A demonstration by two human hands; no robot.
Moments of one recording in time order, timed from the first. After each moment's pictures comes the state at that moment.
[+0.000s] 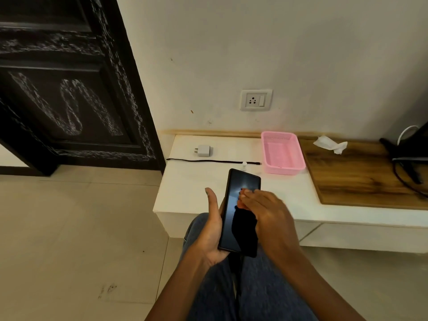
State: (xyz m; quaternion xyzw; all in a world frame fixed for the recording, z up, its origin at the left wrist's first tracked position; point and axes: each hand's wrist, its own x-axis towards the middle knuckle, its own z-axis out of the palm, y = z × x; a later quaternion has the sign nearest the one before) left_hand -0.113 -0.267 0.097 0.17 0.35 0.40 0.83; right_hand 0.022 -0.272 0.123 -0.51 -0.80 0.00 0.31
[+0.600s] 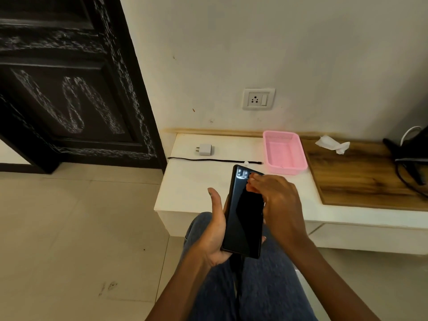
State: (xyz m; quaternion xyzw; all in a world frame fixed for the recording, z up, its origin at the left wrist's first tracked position) left_hand -0.112 -0.271 0.110 0.18 0.34 0.40 0.83; right_hand 0.030 -0.246 0.135 -0.53 -0.78 0.00 0.34
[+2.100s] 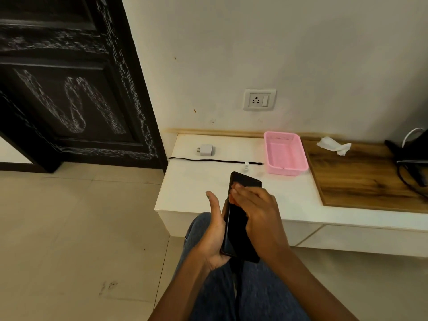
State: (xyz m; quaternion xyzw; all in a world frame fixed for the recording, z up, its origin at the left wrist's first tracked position) left_hand -0.114 -0.274 0.094 0.15 0.35 0.41 0.83; right_hand 0.002 -0.266 0.121 -0.51 -0.80 0.03 0.32
